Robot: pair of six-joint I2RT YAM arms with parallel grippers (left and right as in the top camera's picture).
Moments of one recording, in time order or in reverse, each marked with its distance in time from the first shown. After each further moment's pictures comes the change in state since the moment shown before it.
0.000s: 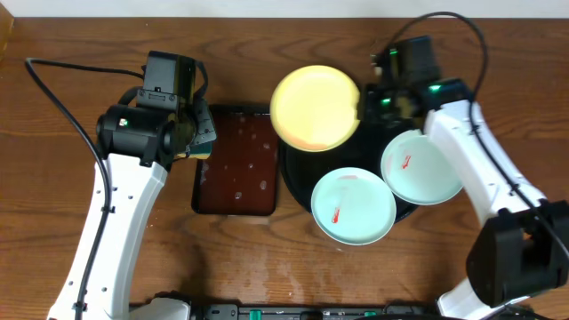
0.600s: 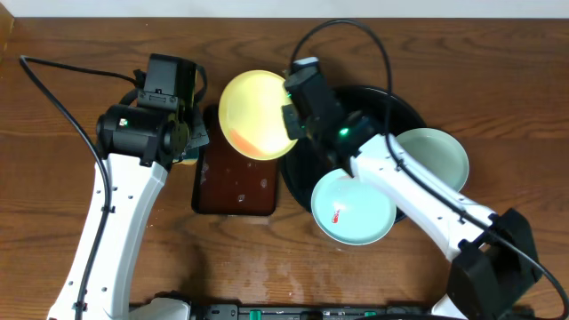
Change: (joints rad) left arm 0.000 0.000 0.000 -0.057 -0.130 -0.024; right arm 0.425 0.000 0.000 0.237 0.542 -0.076
